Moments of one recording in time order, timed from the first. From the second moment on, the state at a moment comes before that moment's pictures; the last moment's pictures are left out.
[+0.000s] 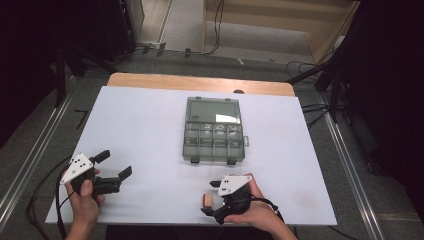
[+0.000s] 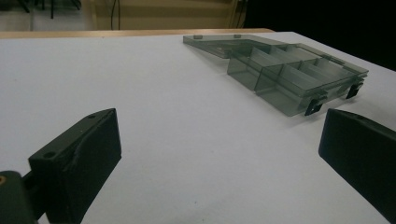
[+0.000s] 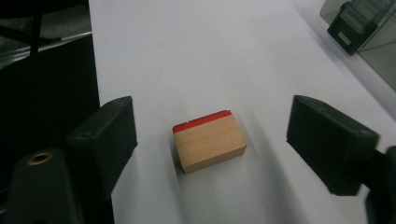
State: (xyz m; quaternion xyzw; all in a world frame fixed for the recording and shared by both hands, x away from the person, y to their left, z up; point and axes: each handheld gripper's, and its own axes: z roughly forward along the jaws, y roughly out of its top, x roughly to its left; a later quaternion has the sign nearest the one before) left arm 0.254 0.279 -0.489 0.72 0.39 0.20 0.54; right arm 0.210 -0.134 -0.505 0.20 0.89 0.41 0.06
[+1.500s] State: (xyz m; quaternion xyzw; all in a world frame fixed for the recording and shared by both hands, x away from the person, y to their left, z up) left arm 0.255 0.278 -0.490 0.72 0.39 0.20 0.54; right arm 0.214 -0.138 -0.510 0.19 0.89 0.41 0.06
